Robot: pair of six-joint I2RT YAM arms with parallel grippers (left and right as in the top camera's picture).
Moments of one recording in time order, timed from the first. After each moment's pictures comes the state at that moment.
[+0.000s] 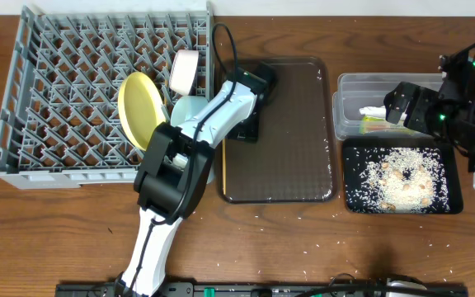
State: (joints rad) left arm -0.53 2.28 1.79 -1.12 -0.22 -0.45; right arm -0.12 1.32 1.49 -1.09 -0.19 0.23
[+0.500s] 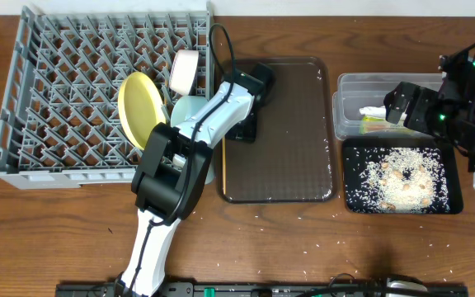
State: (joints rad) left arm -0.52 2.27 1.76 -1.10 -0.20 -0.44; right arm -0.12 1.32 1.49 -1.09 -0.19 0.23
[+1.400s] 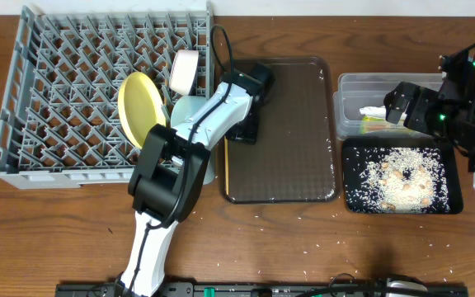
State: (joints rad) left arm -0.52 2.23 1.74 -1.08 -0.15 -0.38; right arm -0.12 1.32 1.49 -1.09 -0.19 0.23
